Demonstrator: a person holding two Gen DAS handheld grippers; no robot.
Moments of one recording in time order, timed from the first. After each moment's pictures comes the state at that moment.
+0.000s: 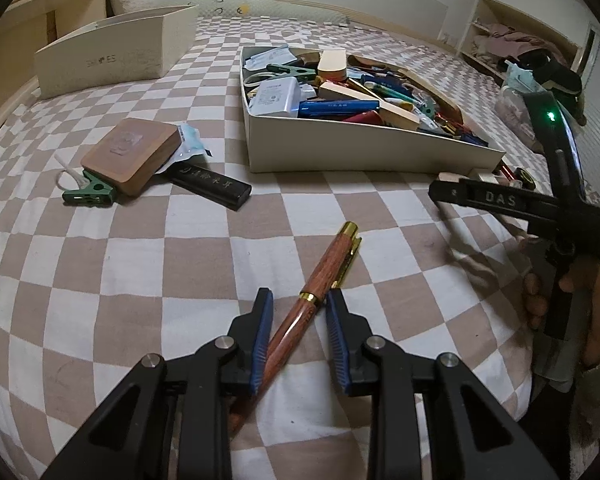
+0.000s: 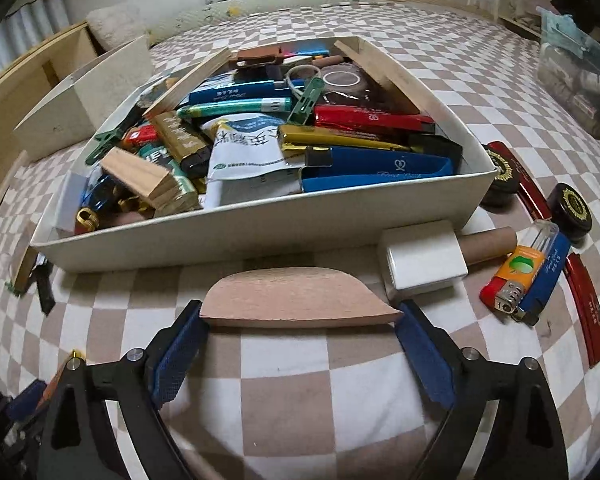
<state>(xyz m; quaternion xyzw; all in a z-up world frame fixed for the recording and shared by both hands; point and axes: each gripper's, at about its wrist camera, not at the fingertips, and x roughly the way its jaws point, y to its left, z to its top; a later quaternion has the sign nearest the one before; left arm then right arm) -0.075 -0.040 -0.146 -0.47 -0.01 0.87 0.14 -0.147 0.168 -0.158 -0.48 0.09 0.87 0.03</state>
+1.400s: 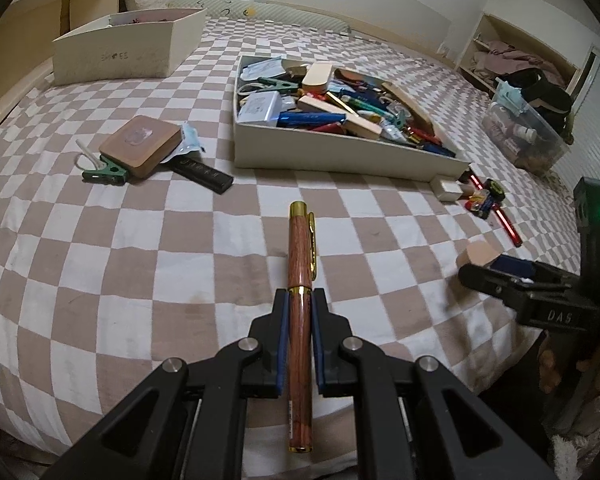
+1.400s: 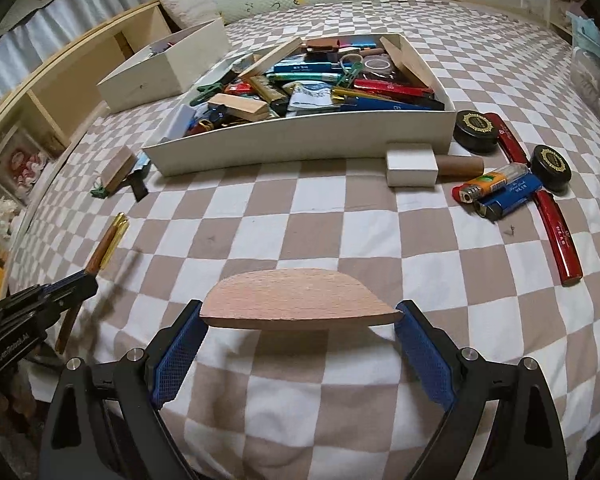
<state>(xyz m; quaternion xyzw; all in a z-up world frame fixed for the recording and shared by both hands) -0.038 -0.032 -0.111 -0.47 -0.05 0.87 0.14 -0.052 0.174 -0.125 -0.50 0.08 0.86 -0.10</state>
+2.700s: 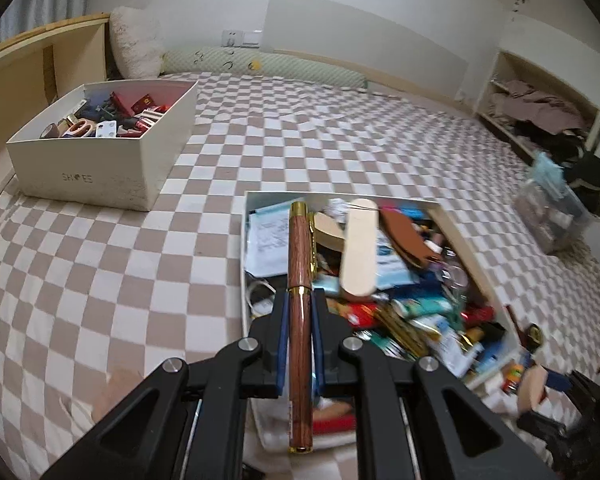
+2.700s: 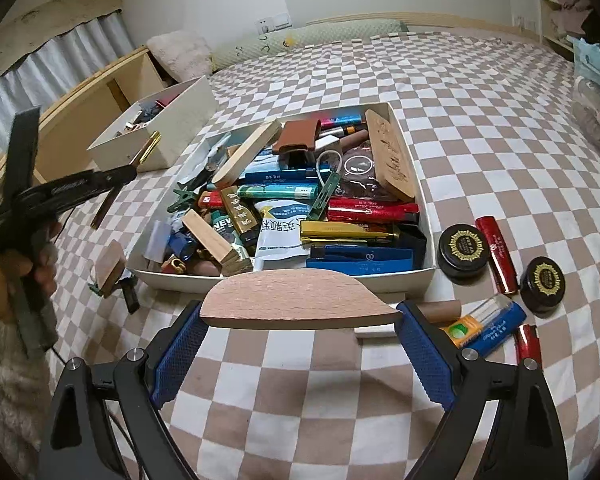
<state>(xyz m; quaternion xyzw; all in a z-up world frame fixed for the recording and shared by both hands) -0.262 -0.028 -0.054 -0.41 -0.04 0.90 0.12 -0.139 0.215 -0.084 -0.45 0.11 0.88 -0.09</state>
